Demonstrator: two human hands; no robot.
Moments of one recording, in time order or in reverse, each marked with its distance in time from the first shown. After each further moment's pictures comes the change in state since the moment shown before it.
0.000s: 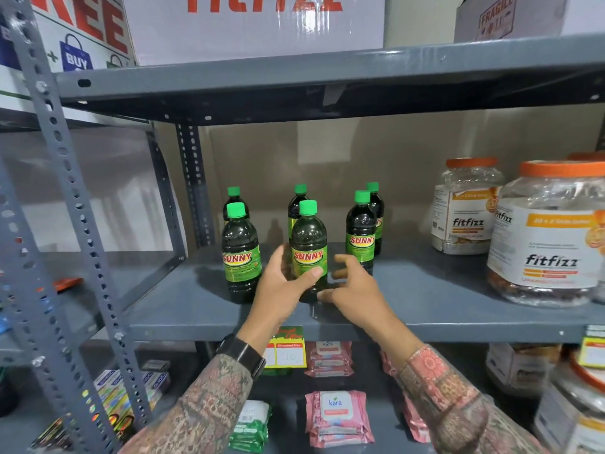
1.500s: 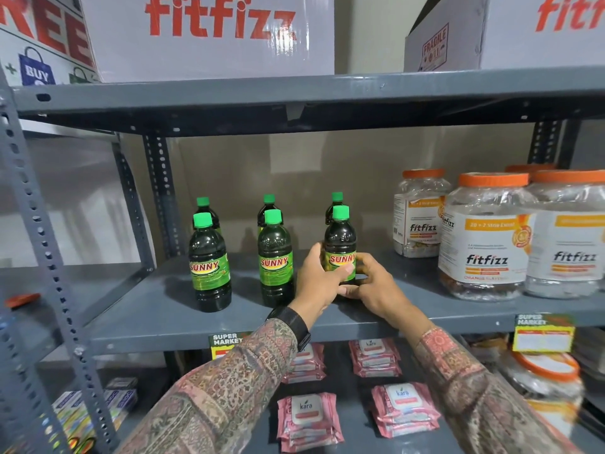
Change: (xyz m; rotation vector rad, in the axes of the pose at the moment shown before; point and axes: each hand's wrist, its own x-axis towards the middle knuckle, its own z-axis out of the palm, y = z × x) left_hand 0.011 0.027 0.125 0.048 -0.033 -0.022; right_hand -0.002 0.038 -0.094 0.080 0.045 -0.023
